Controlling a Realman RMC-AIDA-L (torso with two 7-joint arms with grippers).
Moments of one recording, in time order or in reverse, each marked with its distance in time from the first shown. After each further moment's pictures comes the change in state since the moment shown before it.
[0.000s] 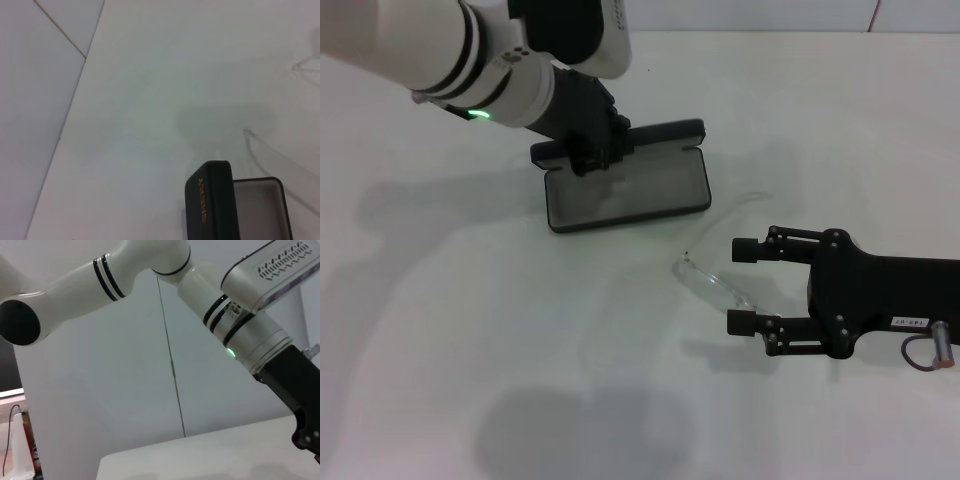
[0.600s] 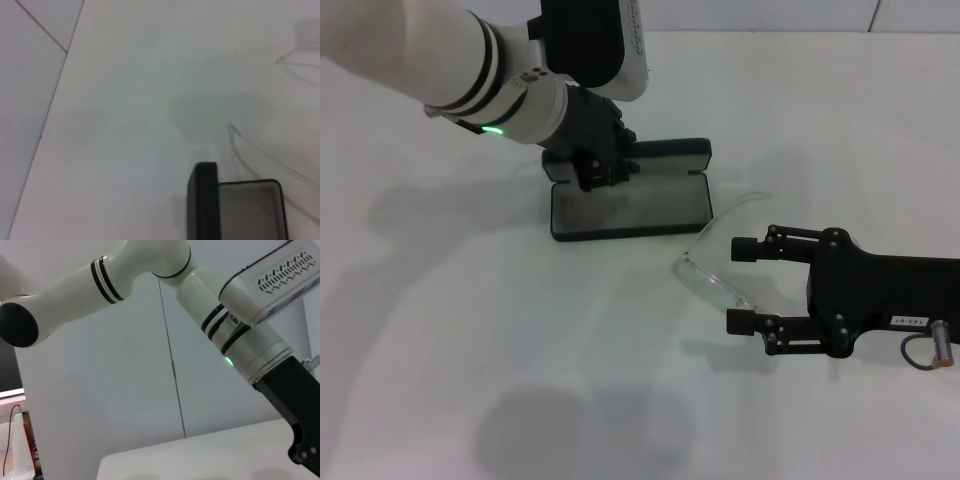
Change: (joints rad) left arm 0.009 0.000 0.069 0.008 0.020 -0.012 -0.047; right arm 0.002 0.000 -0.001 0.000 0.002 0.000 -0.001
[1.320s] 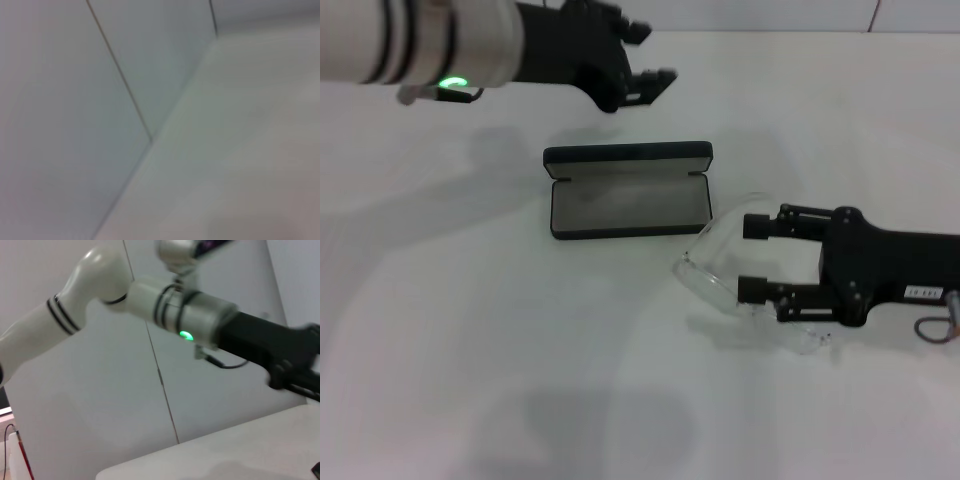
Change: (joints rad) left arm 0.180 0.003 -0.134 0.187 -0.341 -0.095 -0.047; right arm 0.004 -0.017 0.014 -0.035 0.017 0.003 0.143
